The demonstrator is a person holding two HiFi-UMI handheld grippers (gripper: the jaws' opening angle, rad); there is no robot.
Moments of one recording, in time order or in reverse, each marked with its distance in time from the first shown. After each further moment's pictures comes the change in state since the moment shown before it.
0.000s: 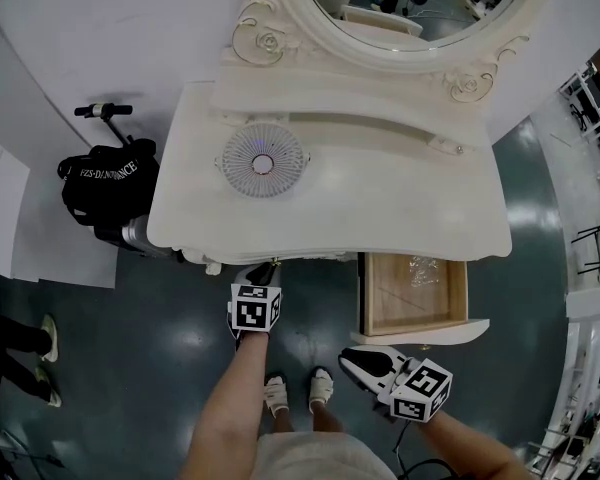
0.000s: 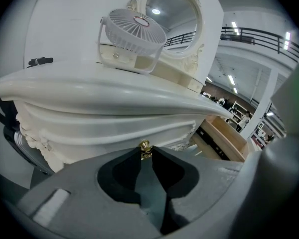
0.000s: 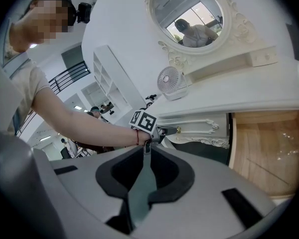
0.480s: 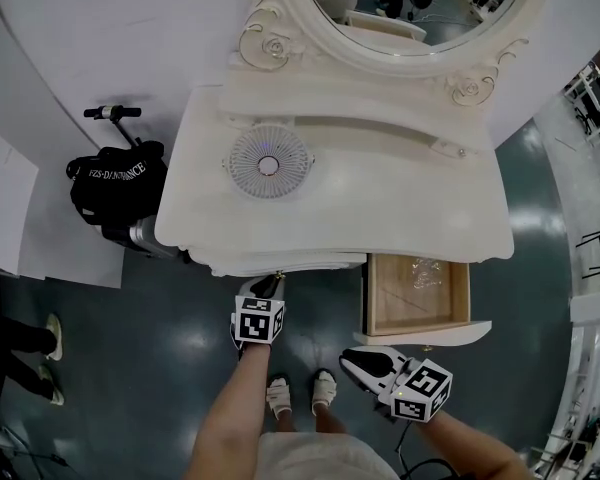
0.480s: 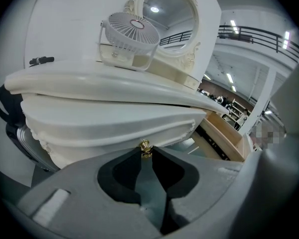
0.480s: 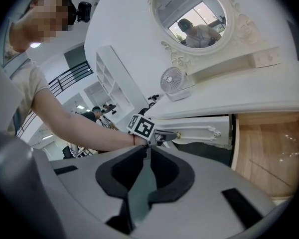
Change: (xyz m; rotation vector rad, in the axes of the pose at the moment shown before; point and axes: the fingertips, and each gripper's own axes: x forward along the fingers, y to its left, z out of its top) left arm -0.018 -0.010 -0.023 0.015 0.023 -0.010; right arm -0.001 0.007 -0.001 -0.015 -0.002 0.023
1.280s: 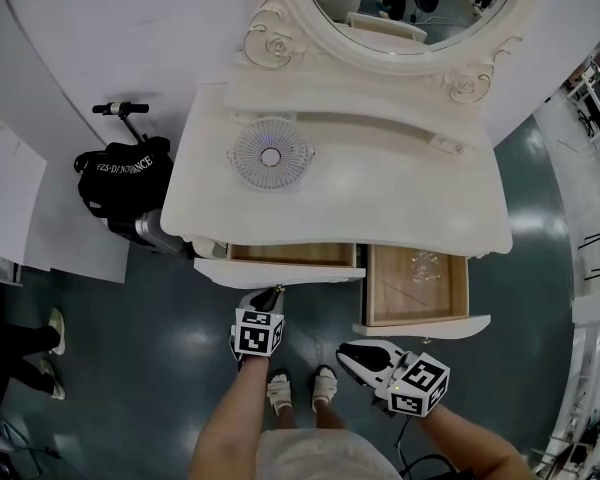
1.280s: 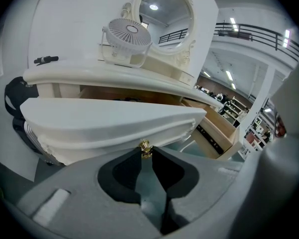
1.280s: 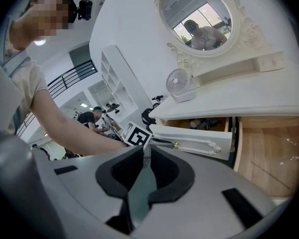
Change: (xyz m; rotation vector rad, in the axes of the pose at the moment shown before) left arm -0.035 -0.019 -0.041 0.006 0.027 0.003; right arm -0.006 0.019 -0.001 -0.043 -0.006 0.031
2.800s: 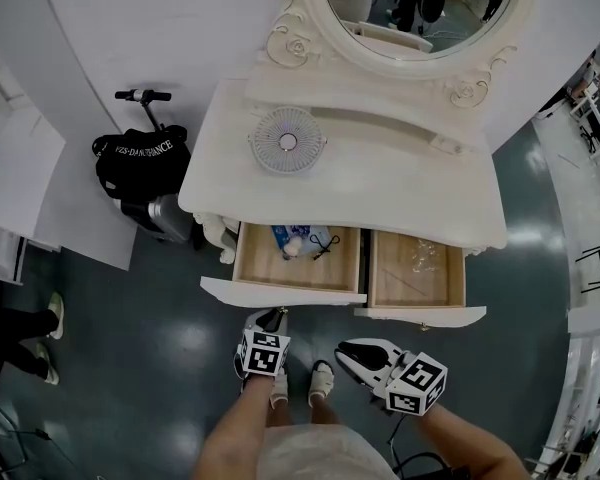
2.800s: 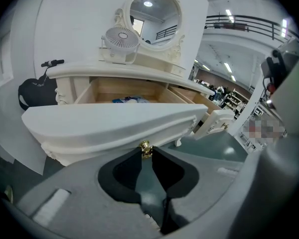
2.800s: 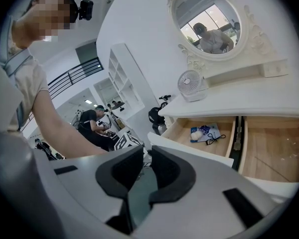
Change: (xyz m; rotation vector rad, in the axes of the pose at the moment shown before) left arm -0.061 -0.036 -0.077 0.057 0.044 0.038; right arm -0.016 0.053 -0.017 -0.055 0.006 0.024
